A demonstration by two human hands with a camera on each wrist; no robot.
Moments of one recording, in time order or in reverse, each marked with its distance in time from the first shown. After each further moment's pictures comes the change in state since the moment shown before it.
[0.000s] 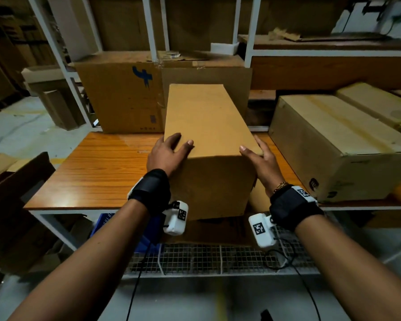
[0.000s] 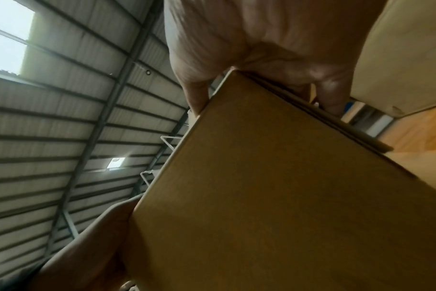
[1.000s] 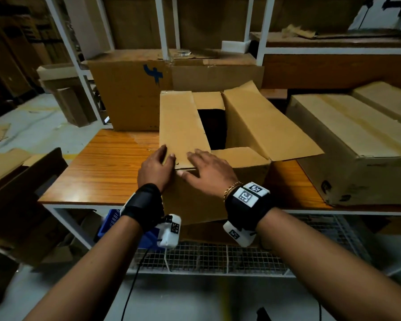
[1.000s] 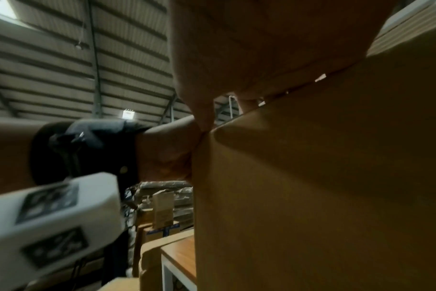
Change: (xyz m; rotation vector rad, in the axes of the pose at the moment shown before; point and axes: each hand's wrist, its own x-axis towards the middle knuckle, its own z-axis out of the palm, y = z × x) left_hand -0.026 -0.051 -0.014 -0.061 0.117 -0.107; right_hand -0.025 -0.015 0.124 -1.132 -0.422 -0.456
